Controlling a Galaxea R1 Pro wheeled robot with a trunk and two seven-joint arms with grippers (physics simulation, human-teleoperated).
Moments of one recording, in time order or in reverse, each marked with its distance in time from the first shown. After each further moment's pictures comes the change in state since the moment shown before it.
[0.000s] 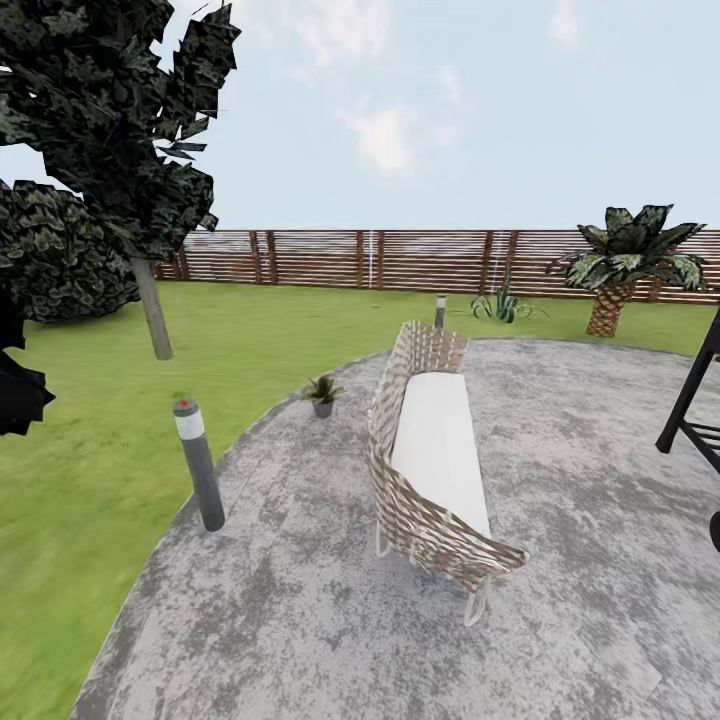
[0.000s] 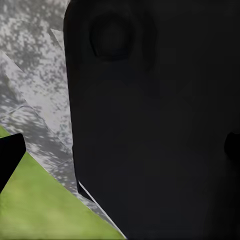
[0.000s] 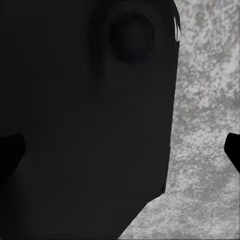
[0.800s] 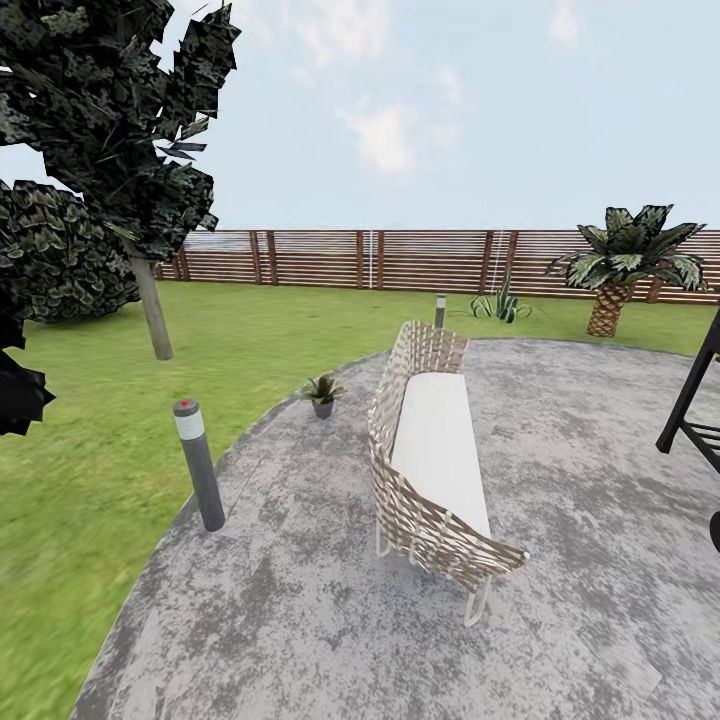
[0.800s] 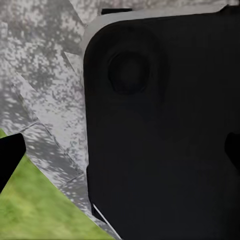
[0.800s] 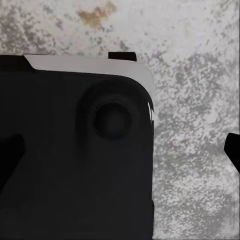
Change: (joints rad) left arm -0.015 0.017 -0.006 -0.025 -0.004 -0.014 0.005; right arm -0.011 -0.021 0.000 -0.103 0.000 -0.047 -0.003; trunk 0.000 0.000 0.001
